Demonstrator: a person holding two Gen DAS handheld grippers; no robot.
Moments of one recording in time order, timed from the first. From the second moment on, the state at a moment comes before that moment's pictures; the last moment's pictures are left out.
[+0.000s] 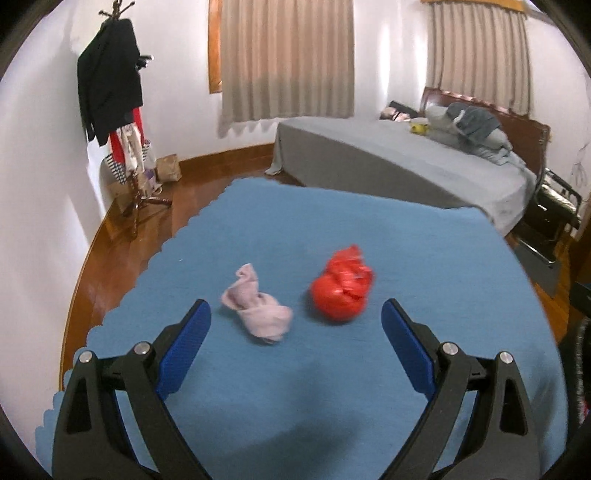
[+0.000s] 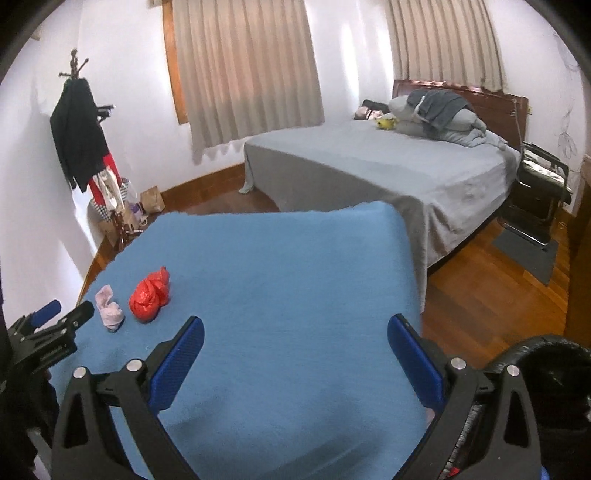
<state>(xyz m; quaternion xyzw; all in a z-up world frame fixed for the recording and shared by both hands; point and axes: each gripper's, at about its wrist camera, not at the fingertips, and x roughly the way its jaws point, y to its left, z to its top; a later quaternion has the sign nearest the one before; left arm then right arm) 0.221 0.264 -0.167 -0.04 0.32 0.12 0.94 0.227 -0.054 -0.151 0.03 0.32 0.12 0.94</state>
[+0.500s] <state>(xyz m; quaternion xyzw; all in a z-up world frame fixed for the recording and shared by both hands) 0.273 0.315 -0.218 -0.10 0.39 0.12 0.91 0.250 -0.029 -0.167 0.01 0.34 0.14 0.93</state>
